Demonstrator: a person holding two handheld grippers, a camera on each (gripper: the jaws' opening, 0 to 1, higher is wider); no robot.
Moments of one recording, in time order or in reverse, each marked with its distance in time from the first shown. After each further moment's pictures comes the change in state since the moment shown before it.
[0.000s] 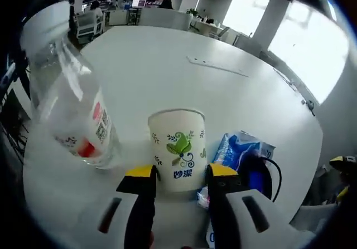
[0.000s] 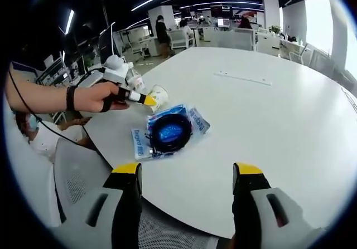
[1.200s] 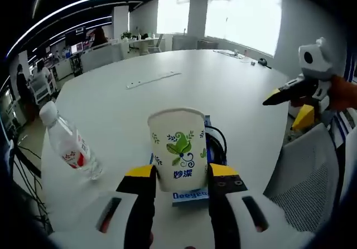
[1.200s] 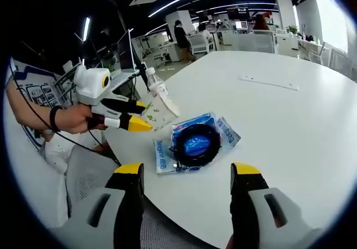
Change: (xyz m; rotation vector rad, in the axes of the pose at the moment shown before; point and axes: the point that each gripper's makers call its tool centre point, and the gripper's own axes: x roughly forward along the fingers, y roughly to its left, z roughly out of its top) left arm -0.087 -0.085 -0.033 0.521 -0.115 -0.252; right arm 0.030 0.045 0.019 -0.002 -0.053 0.212
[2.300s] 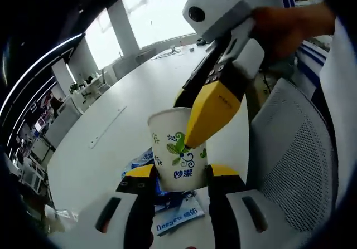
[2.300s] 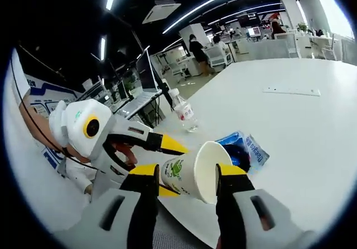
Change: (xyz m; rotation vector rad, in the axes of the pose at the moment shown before) left arm 0.000 -0.103 0.031 0.504 -0.030 -0.185; right arm 0.003 0.035 0.033 0.054 -0.105 0.166
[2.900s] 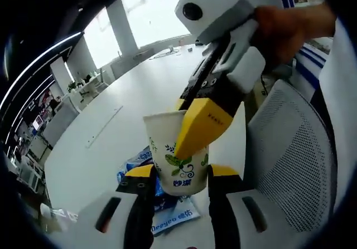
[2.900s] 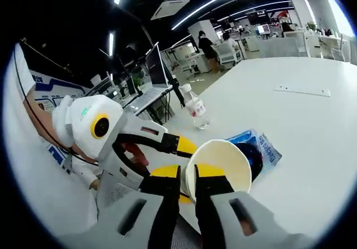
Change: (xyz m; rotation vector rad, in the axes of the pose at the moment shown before) left arm 0.003 -0.003 -0.001 -0.026 0.000 -0.012; right arm 0.010 0.019 -0.002 -0.026 0.017 0.070
